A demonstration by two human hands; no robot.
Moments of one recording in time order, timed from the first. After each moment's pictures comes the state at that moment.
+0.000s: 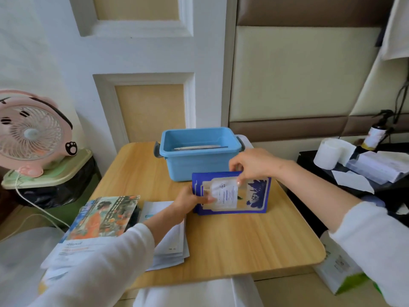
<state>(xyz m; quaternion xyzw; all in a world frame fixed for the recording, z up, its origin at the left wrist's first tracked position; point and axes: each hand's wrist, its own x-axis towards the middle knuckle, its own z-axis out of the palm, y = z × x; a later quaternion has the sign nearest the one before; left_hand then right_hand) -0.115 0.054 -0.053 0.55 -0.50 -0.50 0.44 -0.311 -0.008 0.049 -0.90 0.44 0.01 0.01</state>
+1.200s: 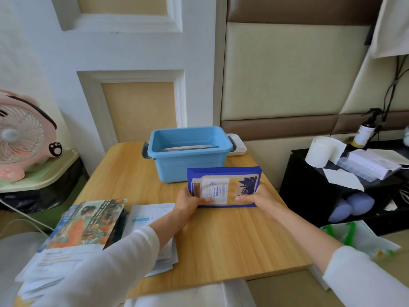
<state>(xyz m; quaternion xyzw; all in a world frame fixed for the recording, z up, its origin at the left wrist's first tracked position) -0.140 0.029 -0.078 0.61 -0.43 -0.47 0.47 -0.356 -0.012 -0.076 -0.61 0.50 -0.38 0.49</state>
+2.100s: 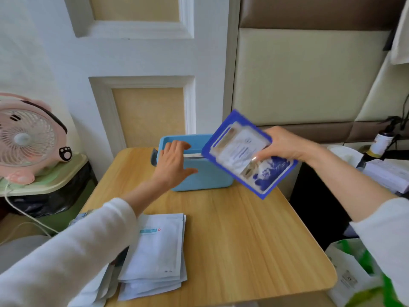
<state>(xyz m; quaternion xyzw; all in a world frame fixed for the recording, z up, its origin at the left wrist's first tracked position) -0.071 -0.007 0.011 0.62 -0.72 0.07 0.30 -0.355 -0.053 0.089 -0.81 0.45 -0.24 0.29</state>
